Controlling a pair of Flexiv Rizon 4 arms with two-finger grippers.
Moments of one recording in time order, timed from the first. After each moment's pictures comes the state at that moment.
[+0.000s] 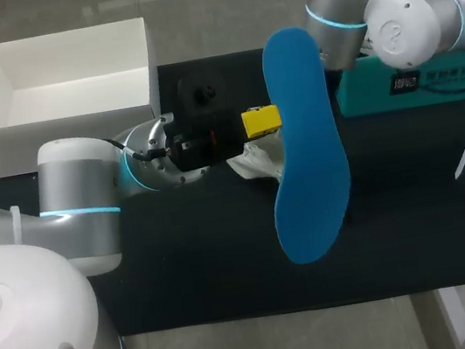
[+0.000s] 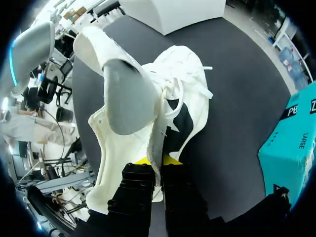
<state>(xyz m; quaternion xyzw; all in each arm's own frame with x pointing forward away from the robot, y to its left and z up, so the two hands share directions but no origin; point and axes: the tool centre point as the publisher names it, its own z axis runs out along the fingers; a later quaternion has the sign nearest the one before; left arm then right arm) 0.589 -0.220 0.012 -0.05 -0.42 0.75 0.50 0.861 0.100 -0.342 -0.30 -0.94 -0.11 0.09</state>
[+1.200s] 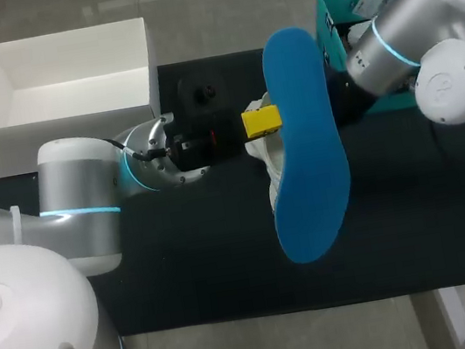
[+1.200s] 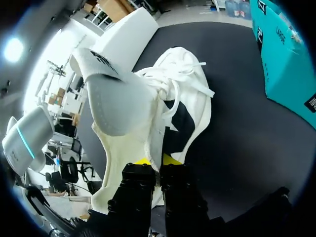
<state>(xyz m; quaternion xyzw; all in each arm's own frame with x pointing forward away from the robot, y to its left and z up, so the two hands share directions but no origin) 0.589 -0.220 0.012 -0.05 -0.42 0.75 0.50 0.861 0.109 -0.348 -0.56 -0.77 -0.26 0.14</state>
